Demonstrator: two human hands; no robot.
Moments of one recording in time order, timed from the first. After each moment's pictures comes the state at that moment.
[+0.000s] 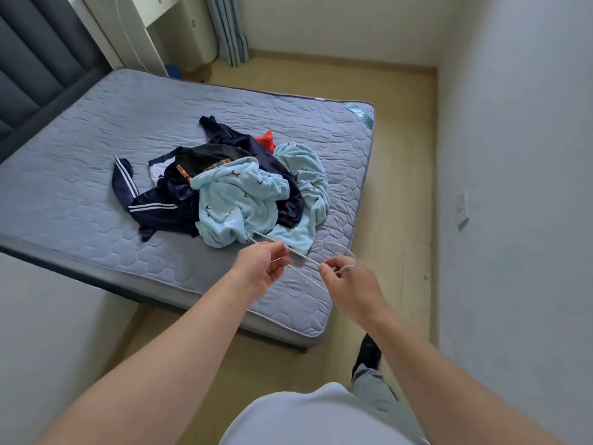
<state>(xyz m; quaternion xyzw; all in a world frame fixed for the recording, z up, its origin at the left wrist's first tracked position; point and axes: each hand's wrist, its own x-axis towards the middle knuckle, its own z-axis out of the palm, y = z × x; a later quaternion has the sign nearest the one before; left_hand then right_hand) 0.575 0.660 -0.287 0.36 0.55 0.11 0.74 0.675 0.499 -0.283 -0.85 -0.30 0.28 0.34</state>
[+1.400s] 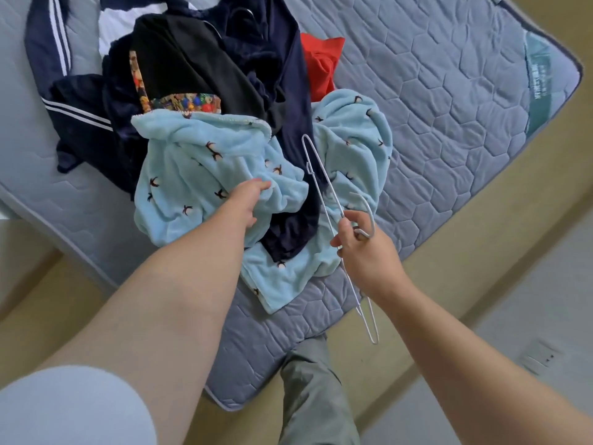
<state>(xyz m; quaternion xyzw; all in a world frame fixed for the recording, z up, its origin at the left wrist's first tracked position) 0.902 1.119 -0.619 0.13 0.77 0.06 0.63 1.082 0.968 -0.498 -0.78 -0.31 0.51 0.18</state>
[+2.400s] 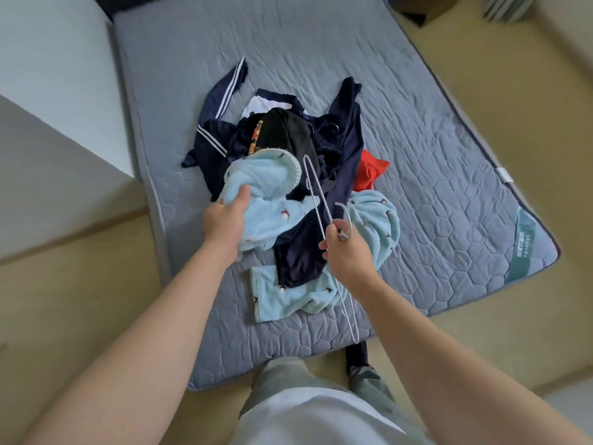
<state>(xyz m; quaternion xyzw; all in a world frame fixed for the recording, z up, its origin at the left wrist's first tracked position) 0.875 1.004 -0.341 0.14 0.79 0.45 0.40 1.096 0.991 -0.329 -0.67 -0.46 0.56 0.18</state>
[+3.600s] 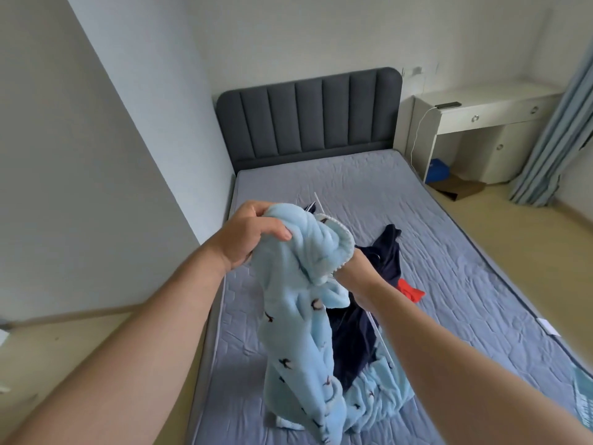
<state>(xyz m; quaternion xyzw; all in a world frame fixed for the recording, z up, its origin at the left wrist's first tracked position) 0.888 0.894 -0.053 0.50 0.58 0.47 0.44 1.074 0.977 -0.158 -0.41 -0.60 0.63 0.25</state>
